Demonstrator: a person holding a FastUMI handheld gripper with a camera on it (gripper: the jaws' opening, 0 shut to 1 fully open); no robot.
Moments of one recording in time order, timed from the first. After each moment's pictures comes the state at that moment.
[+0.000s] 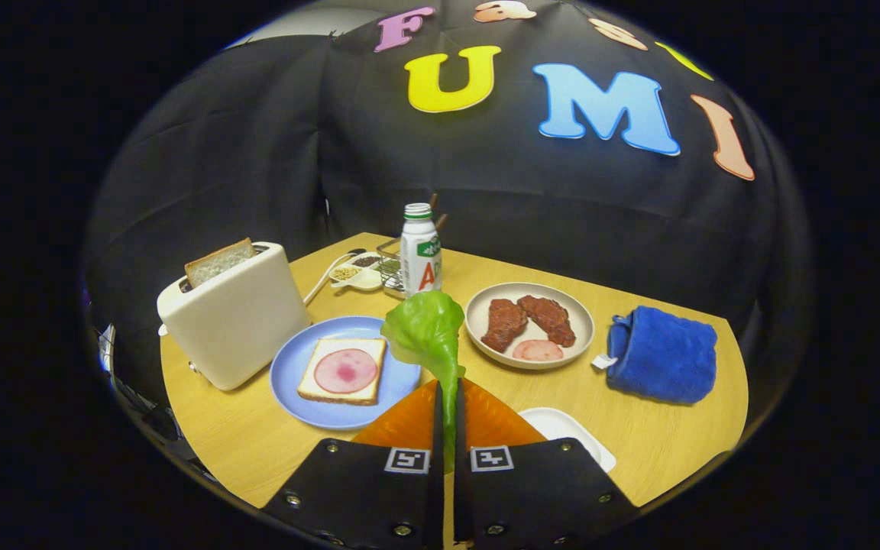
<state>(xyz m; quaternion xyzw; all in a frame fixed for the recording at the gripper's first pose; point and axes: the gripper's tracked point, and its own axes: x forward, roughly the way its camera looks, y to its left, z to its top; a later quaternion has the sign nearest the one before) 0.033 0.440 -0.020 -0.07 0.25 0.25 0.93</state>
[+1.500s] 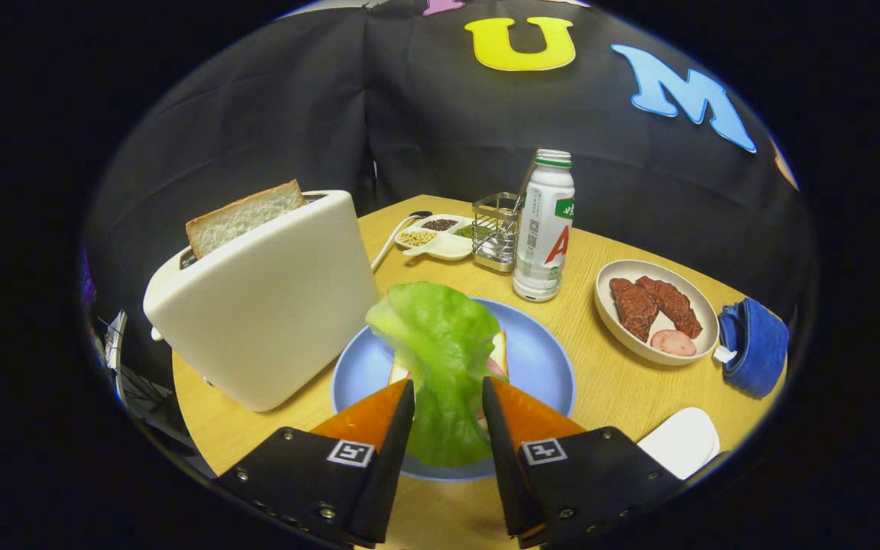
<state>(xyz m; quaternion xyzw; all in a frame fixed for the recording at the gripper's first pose) 0.027 0.562 -0.088 -0.09 0.31 0.30 0.90</state>
